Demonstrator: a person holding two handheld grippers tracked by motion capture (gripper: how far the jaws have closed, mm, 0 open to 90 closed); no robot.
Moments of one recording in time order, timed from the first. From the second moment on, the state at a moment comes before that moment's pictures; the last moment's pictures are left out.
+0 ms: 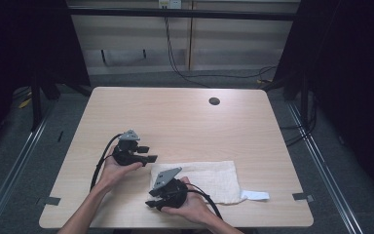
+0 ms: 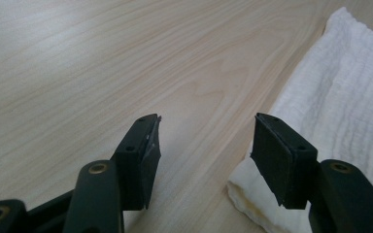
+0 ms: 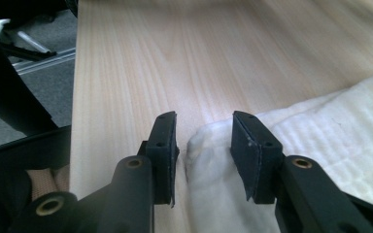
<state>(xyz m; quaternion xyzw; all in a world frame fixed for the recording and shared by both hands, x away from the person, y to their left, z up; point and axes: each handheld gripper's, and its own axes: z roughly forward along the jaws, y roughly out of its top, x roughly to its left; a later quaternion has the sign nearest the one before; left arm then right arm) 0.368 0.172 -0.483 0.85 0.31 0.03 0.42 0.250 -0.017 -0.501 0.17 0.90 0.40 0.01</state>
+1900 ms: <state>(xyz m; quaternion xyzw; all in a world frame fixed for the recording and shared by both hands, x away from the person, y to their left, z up) 0.350 0.166 -0.487 0.86 0.29 -0.03 0.43 0.257 -0.027 -0.487 0.21 0.89 0.41 0.00</state>
